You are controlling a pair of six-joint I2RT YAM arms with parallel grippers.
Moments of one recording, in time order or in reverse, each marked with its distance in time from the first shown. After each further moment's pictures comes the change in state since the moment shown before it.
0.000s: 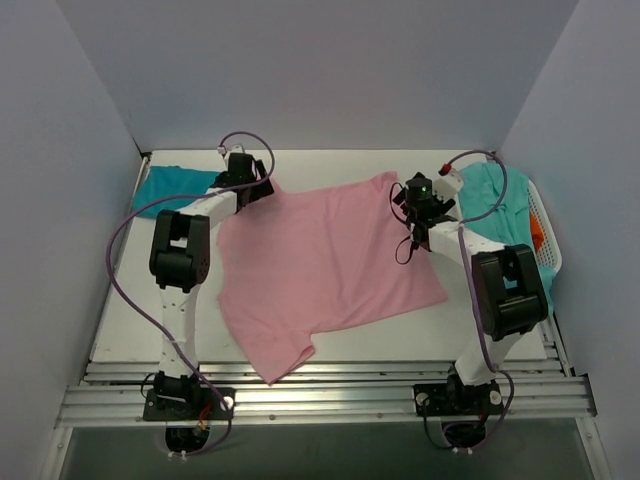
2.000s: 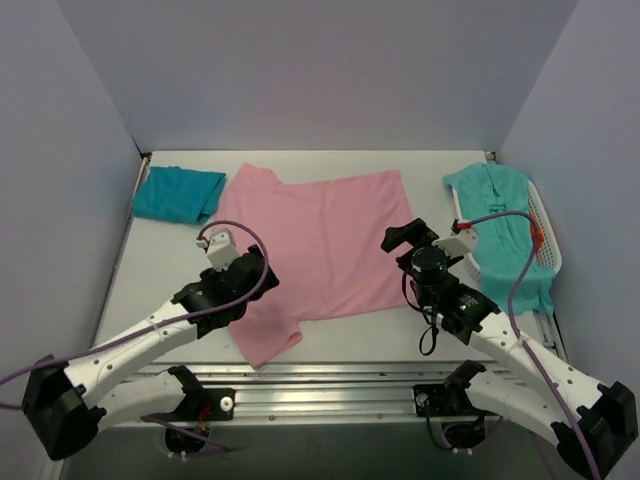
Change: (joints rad) left arm -0.530 -1.253 -0.857 -0.395 -0.437 -0.485; right arm 0.364 -0.842 -0.376 -0.240 0.135 0.192
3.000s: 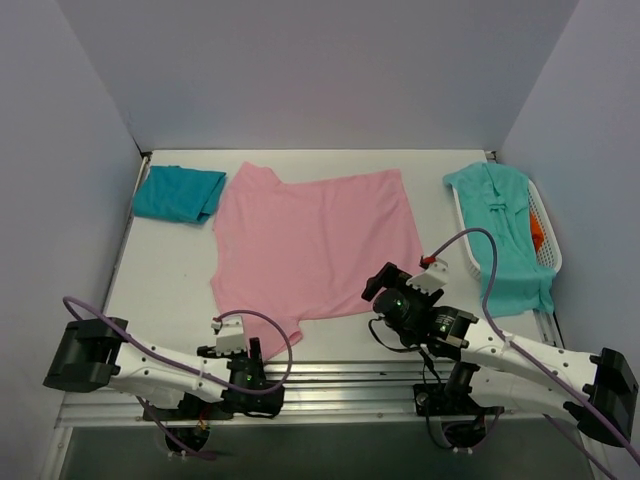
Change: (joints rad) left arm -0.925 0.229 -0.276 -0.749 -0.121 -0.988; right arm 0.429 0.013 -0.093 -0.395 0.192 0.302
